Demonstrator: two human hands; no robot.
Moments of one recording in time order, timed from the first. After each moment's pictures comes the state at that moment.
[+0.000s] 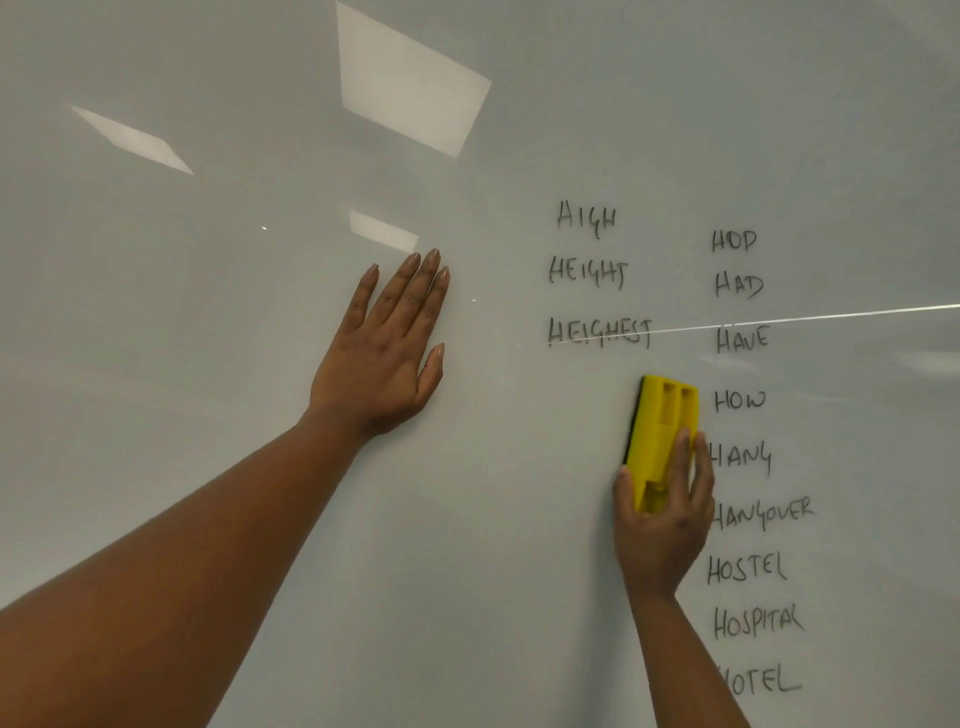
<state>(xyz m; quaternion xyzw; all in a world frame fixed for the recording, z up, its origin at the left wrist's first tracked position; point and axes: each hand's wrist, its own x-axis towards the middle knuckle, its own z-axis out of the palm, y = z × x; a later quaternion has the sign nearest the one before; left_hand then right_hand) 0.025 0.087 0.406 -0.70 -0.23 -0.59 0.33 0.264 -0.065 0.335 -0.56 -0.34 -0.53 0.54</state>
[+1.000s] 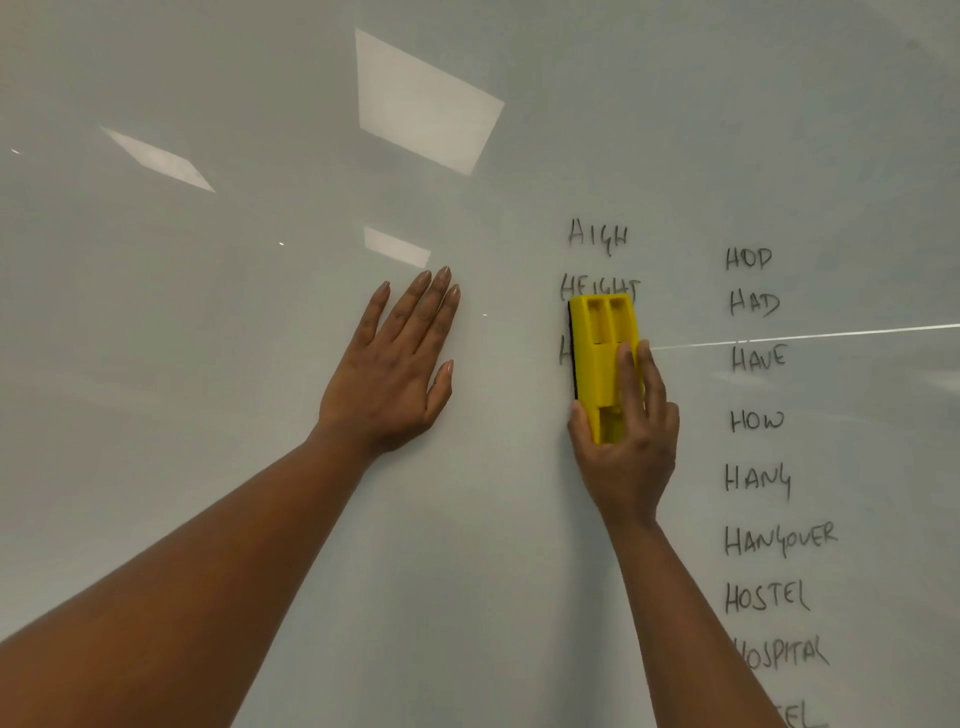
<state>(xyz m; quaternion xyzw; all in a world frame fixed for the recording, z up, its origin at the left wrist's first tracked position) 0.025 0.088 0.407 -0.69 -0.23 -0.60 0.34 0.224 -0.037 0.404 -0.51 -0.45 -0.57 0.46</state>
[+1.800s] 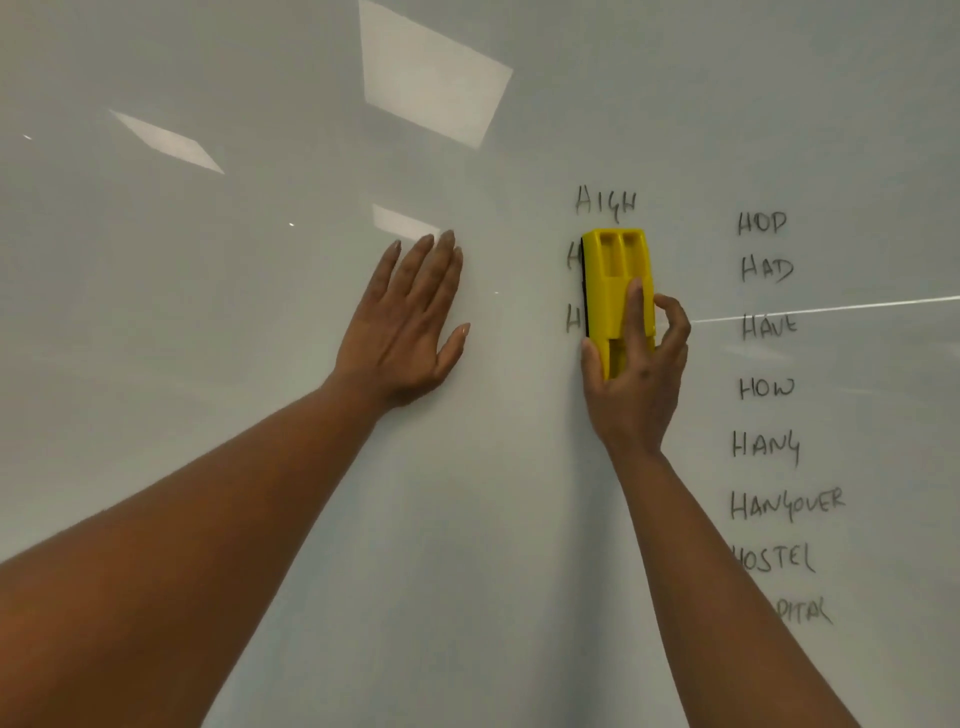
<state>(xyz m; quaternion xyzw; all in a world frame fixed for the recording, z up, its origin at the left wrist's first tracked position) 0.021 0.086 0.420 -0.70 -0.23 -0.58 0.36 0.216 -0.036 0.431 -0.53 -0.45 -0.54 0.47</state>
